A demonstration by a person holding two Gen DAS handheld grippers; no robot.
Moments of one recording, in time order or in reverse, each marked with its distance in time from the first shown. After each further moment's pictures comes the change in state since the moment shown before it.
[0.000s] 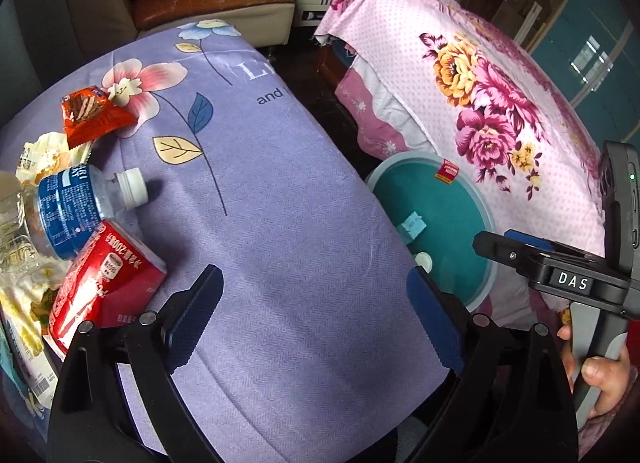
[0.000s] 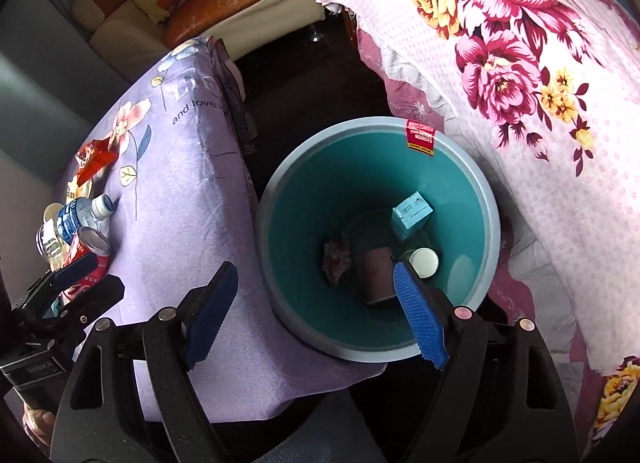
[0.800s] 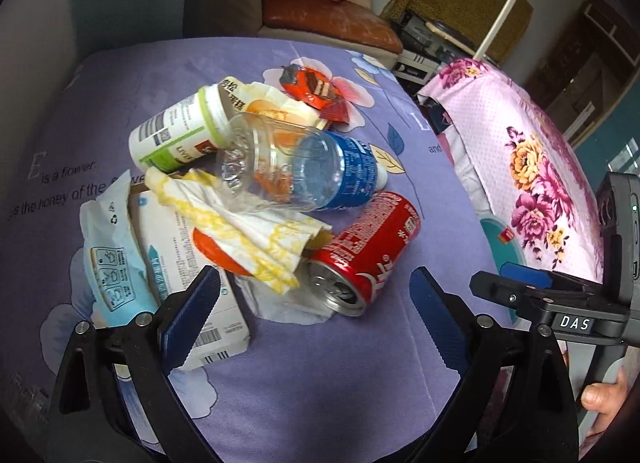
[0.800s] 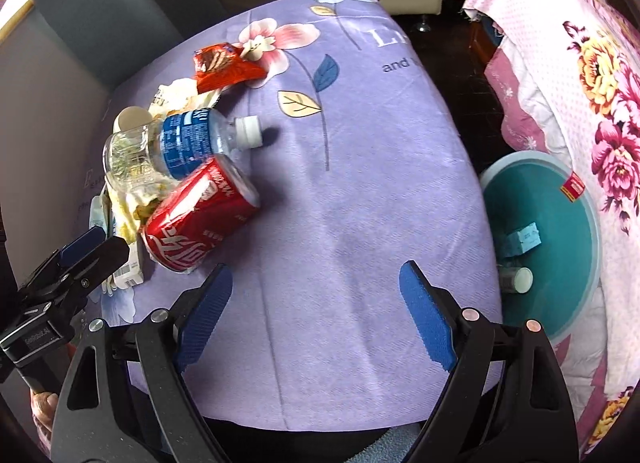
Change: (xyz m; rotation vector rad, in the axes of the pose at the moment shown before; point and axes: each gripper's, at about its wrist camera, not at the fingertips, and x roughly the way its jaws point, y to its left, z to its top) left arm -0.087 0.171 -0.062 -0.314 -0.131 0.074; right arm 0.026 0.206 -0.020 -0.291 0.122 0.074
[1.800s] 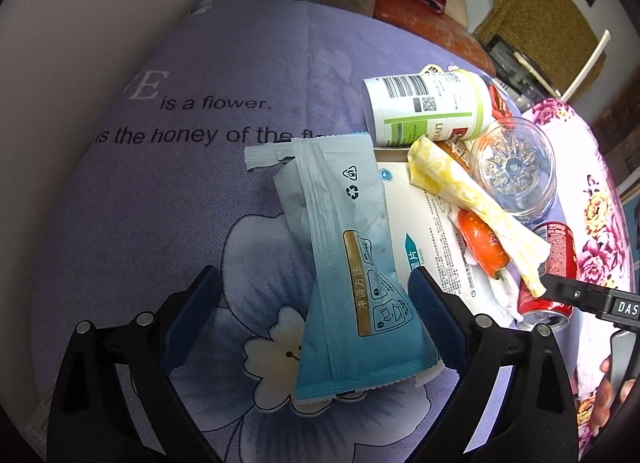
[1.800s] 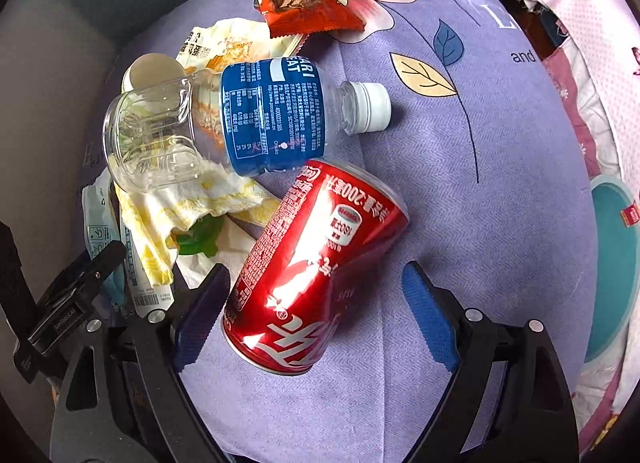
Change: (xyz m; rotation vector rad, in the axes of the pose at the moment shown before) left arm 0.009 0.143 -0.018 -0.186 0.001 0.157; right arm 0.064 0.066 0.019 -0.059 0.108 0.015
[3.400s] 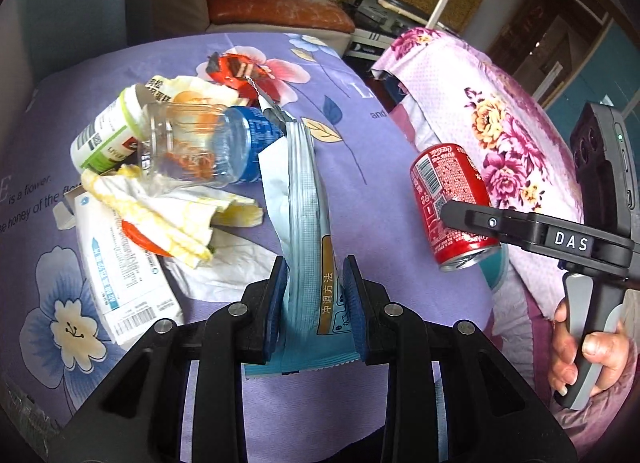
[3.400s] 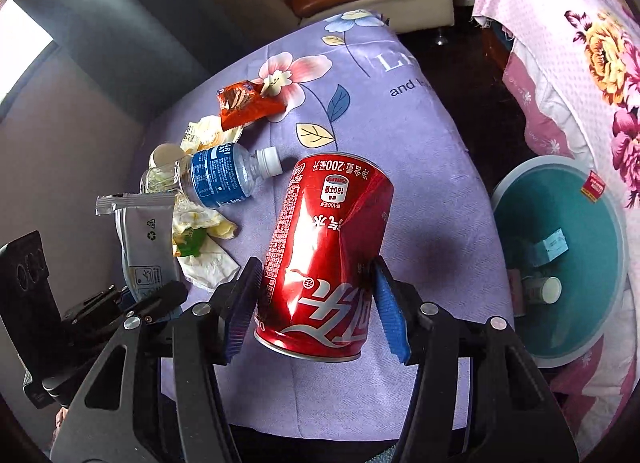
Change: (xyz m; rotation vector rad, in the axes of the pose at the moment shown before) left arm -0.032 -0.197 -0.037 0.349 0.047 -0.247; right arm -0.087 -0.114 -0.048 0.123 -0.236 0.144
